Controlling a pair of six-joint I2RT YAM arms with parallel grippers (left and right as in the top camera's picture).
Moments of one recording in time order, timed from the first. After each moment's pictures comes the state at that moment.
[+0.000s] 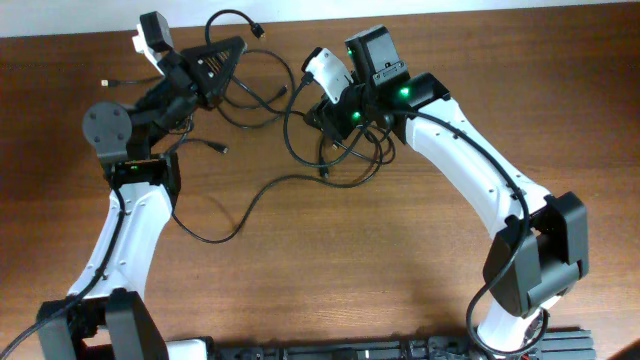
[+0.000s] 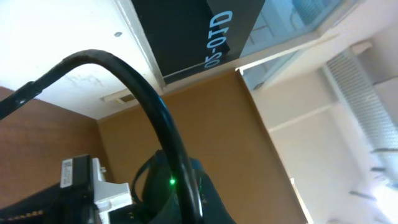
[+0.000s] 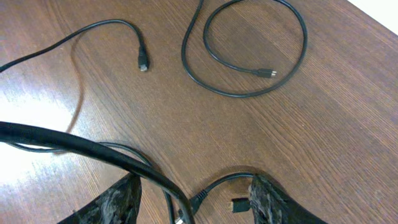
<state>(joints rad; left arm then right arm) 0.05 1.53 1.00 1.01 0.97 -1.64 0.45 1.89 1.63 -0.62 -0.41 -0.30</state>
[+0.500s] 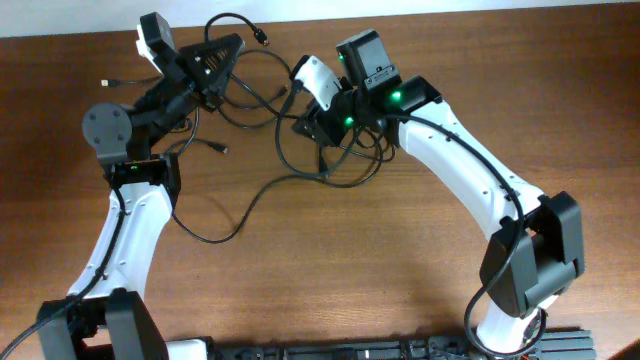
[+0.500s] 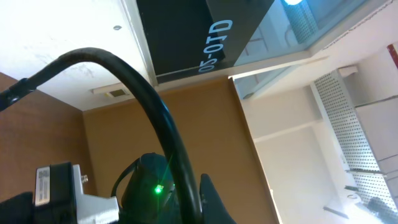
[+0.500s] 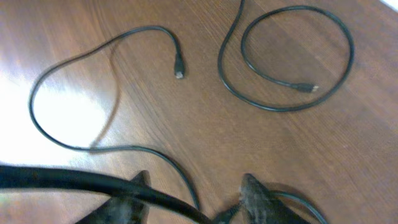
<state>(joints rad) 0.05 1.53 1.00 1.01 0.96 -1.77 0.48 1.89 1.63 -0.61 -0.50 -0.29</state>
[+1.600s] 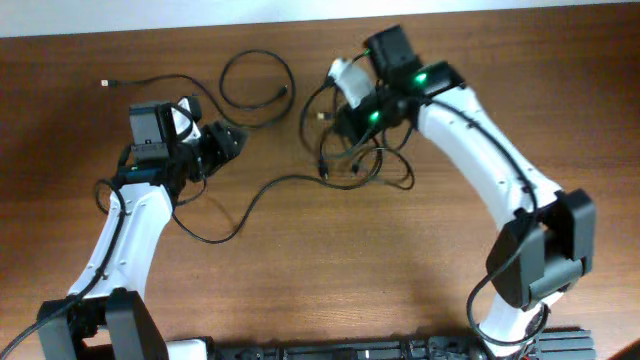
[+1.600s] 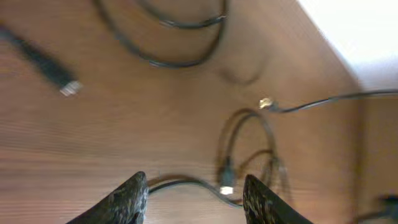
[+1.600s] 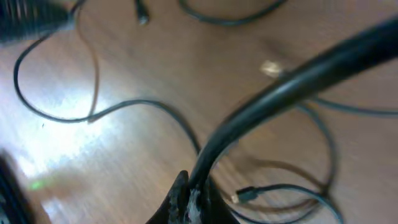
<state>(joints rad) 0.05 1.53 0.99 -0.36 0.49 -0.52 0.37 1.90 1.69 -0.91 -0.47 -0.18</state>
